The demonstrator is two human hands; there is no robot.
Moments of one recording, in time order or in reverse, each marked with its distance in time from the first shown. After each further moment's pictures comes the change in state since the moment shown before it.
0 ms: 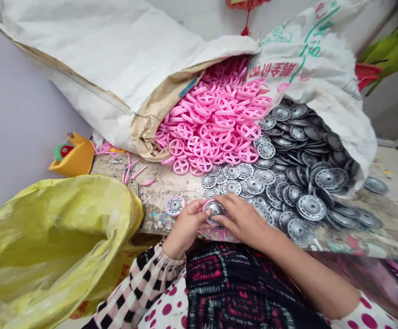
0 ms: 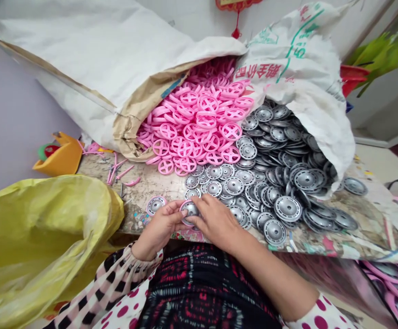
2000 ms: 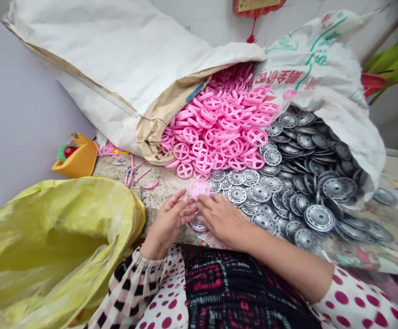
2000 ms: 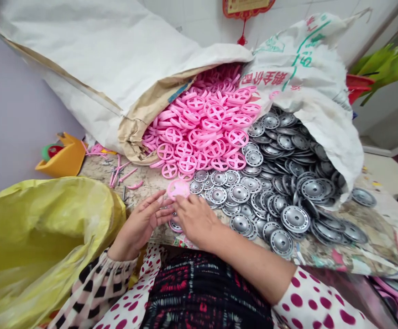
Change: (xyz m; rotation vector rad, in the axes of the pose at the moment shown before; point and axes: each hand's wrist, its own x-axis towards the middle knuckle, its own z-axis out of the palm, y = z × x) left_hand -0.006 0.038 -0.038 -0.094 0.202 0.104; right_hand 0.049 -0.027 0.017 -0.311 -0.070 -0.205
